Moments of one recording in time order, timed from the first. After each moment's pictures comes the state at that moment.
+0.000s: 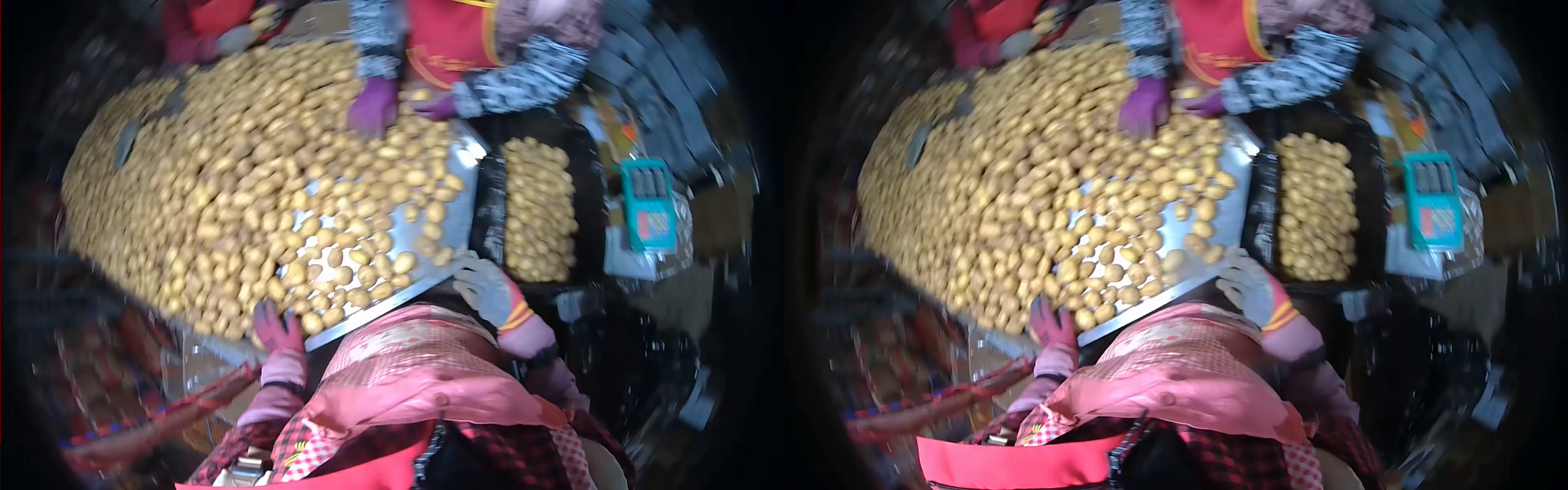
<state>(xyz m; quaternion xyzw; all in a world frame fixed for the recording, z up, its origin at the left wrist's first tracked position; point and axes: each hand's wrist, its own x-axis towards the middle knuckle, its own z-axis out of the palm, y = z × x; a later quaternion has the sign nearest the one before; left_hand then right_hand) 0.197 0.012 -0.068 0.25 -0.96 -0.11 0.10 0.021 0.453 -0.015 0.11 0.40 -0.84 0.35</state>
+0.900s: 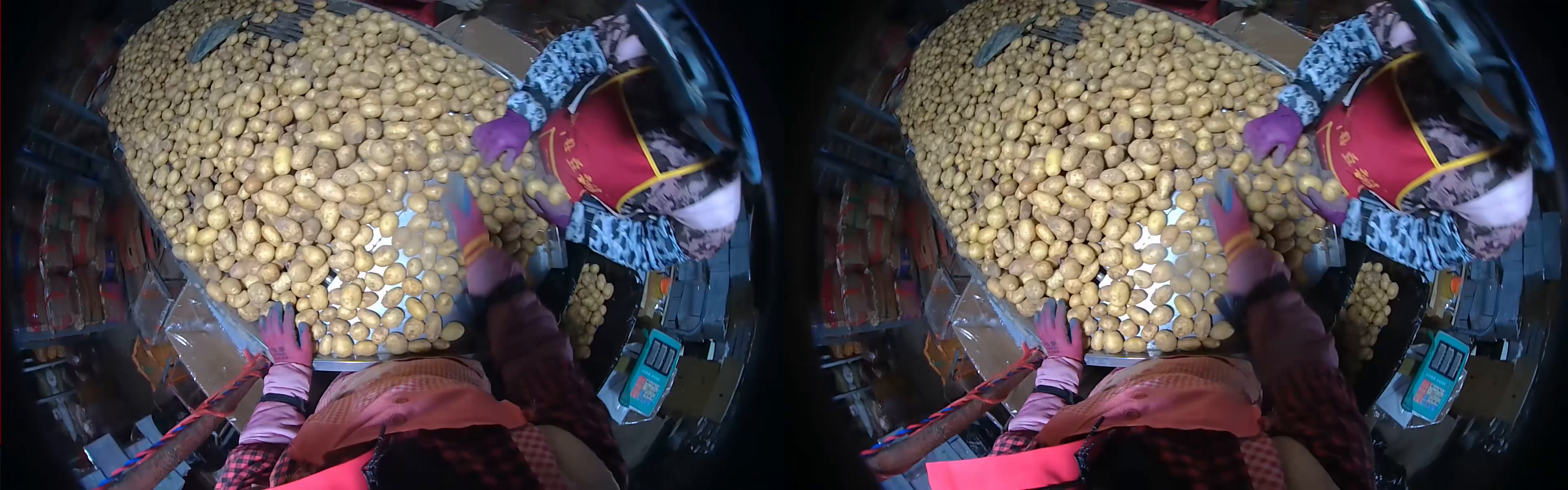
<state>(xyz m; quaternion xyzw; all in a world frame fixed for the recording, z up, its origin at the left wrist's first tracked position) 0.201 -0.010 -0.050 0.33 -0.93 -0.09 0.11 -0.229 0.155 -0.078 -0.23 0.71 -0.65 0.16</state>
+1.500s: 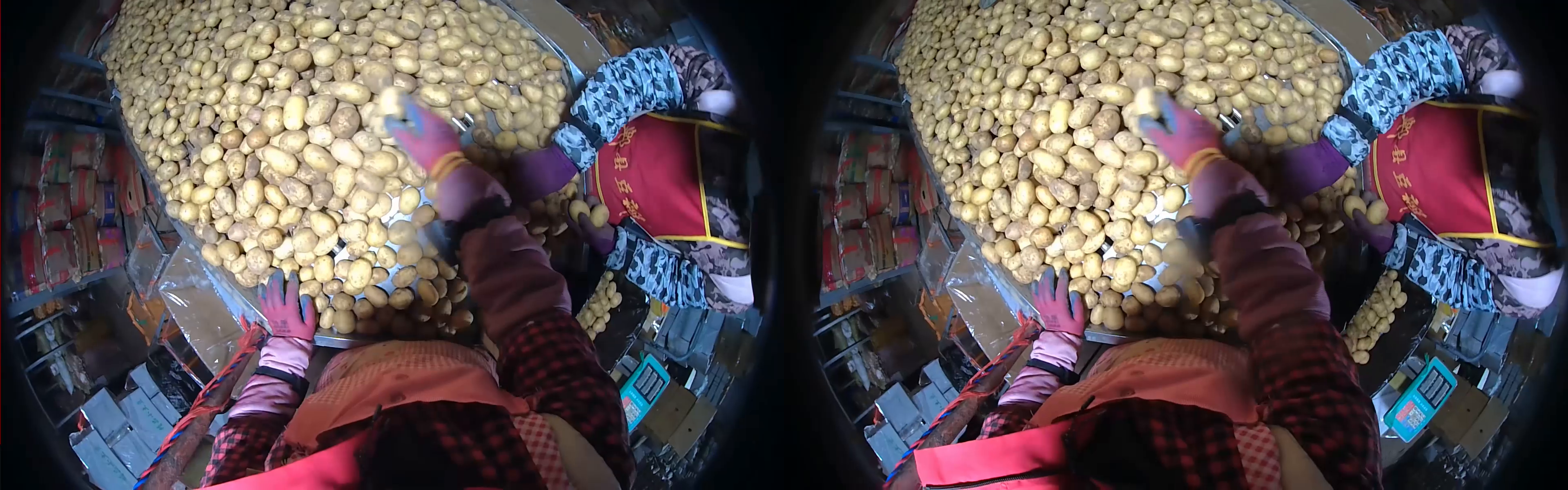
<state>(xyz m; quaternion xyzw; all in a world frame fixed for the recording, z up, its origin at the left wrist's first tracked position) 0.191 -0.007 -0.048 0.37 -0.92 -0.08 0.05 -0.246 -0.002 -0.019 -0.41 0.79 -0.38 0.24</state>
